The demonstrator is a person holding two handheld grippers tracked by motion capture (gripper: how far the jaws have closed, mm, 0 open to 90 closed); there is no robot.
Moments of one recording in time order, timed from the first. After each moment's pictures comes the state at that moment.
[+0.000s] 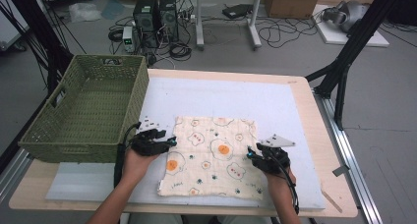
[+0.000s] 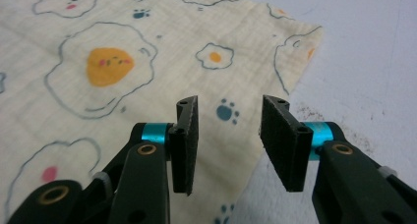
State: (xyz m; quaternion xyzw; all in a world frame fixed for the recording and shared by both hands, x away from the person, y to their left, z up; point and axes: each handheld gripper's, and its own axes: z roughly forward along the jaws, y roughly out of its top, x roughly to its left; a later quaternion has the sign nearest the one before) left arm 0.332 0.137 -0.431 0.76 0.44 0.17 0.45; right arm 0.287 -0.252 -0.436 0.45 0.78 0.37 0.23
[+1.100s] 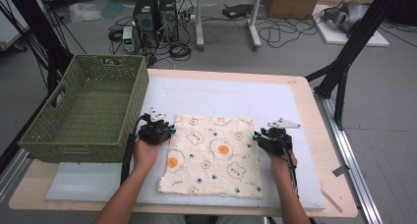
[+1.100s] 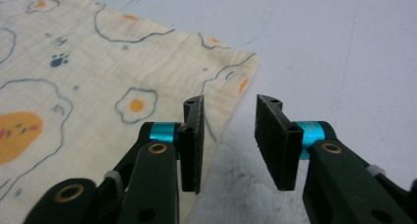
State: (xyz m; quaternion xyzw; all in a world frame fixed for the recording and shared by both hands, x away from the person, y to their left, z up) left arm 0.366 0.126 -0.444 0.76 0.46 0.23 0.40; right arm 0.343 -0.275 -0.436 0.48 0.75 0.38 0.23
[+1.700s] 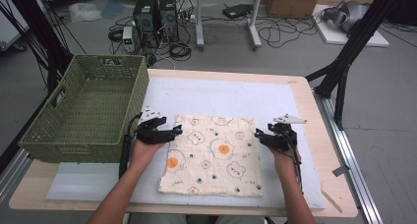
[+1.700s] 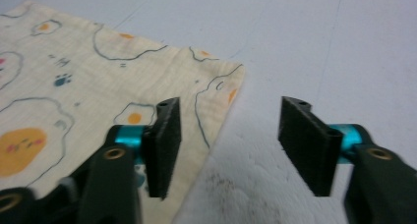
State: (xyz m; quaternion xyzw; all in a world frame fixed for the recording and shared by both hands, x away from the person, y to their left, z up) left arm 0.359 0.134 -0.431 0.73 0.43 0.18 0.50; right arm 0.347 -0.287 -0.424 0.49 0.74 0.39 0.23
